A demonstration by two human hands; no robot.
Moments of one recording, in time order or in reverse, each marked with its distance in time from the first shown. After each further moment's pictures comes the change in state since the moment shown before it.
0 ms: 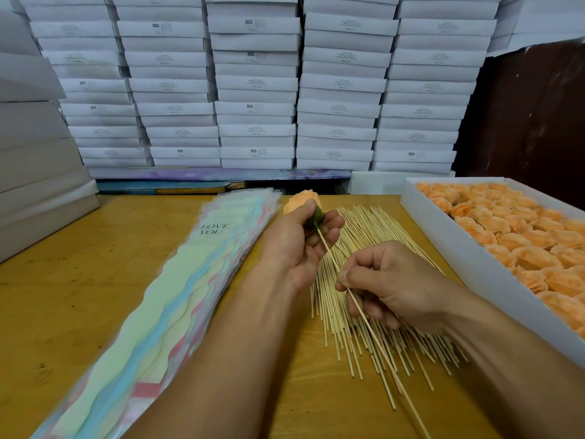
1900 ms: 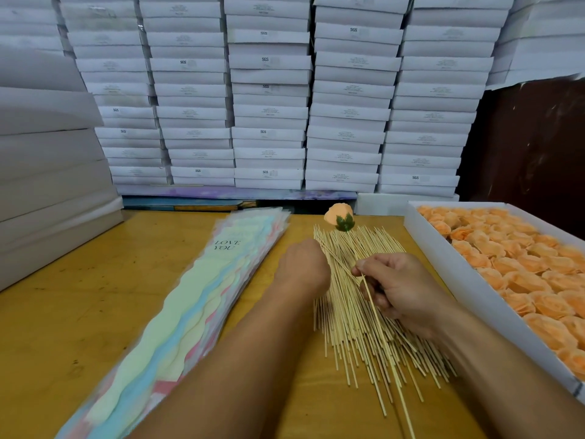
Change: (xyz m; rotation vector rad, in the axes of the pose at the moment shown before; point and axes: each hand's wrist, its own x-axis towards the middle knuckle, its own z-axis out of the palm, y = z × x) left_hand 0.025 -0.011 -0.010 1.751 0.214 0.313; right_hand 0.014 0.014 -0.013 0.163 0.242 -0.005
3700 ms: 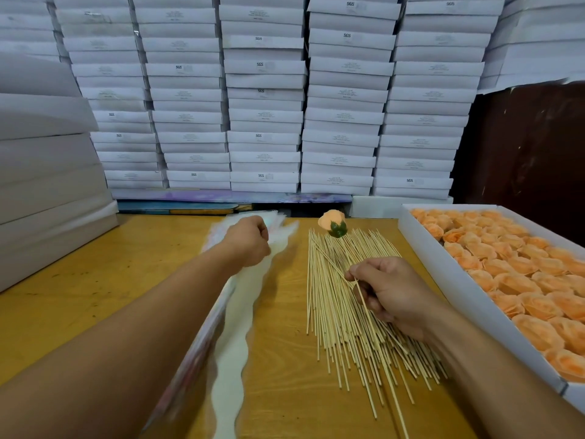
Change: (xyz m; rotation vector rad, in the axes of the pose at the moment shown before) left_hand 0.041 -0.060 -0.056 -0.197 0.008 -0.092; right_hand 0.008 0.007 -0.006 -0.014 -0.005 0.029
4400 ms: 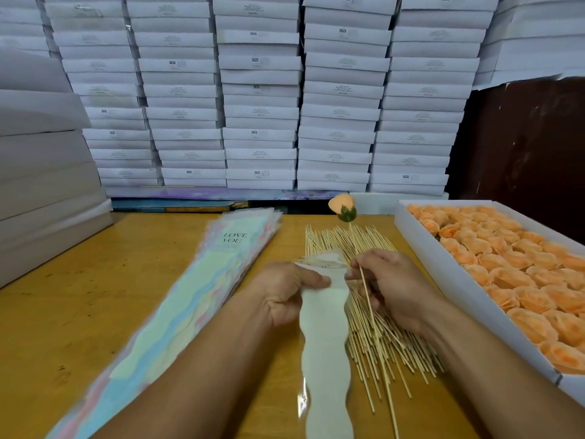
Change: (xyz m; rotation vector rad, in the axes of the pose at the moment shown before) left_hand -0.079 0.033 0.044 -1.172 -0.670 -0.395; right_hand 0.006 0.001 0.002 0.108 0.136 0.020
